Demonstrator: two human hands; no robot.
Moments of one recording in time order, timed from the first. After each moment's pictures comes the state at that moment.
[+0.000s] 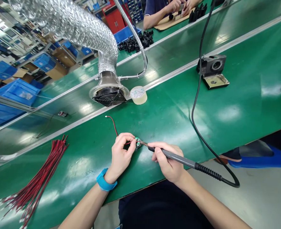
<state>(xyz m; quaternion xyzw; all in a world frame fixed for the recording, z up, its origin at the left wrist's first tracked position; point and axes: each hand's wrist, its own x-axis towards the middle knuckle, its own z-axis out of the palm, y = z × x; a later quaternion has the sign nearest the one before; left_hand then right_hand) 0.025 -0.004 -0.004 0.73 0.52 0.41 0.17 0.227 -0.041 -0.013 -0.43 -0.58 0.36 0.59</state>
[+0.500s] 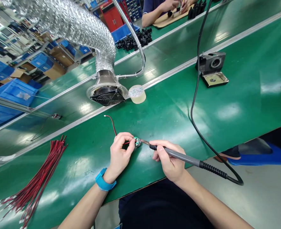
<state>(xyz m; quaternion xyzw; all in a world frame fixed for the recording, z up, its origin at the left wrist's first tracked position) 0.024 -0.004 -0.002 0.74 0.53 0.39 0.16 0.226 -0.044 -0.017 -0.45 -0.51 0.40 0.61</state>
